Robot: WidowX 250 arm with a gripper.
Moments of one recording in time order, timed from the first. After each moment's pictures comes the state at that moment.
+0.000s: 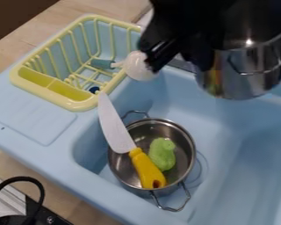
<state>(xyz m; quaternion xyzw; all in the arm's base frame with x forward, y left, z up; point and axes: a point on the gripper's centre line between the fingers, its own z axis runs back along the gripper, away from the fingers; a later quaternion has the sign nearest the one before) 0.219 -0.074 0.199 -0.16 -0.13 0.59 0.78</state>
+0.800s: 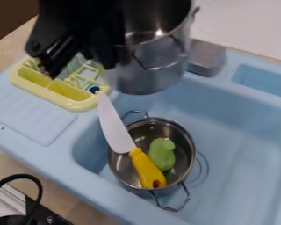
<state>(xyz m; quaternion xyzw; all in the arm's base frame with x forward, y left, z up) 0.166 -0.016 0.214 -0.08 -0.18 0.69 0.70</state>
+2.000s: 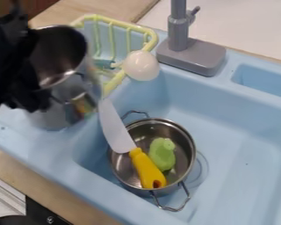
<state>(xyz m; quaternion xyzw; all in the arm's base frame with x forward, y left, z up) 0.124 0.065 0.163 -0.06 -0.15 0.80 0.58</state>
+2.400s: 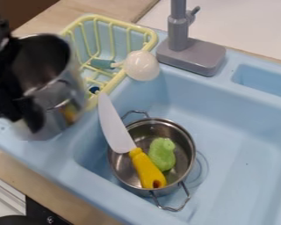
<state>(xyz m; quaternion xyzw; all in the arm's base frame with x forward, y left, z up) 0.106 0.073 0.162 -0.04 -0.11 0.82 0.56</state>
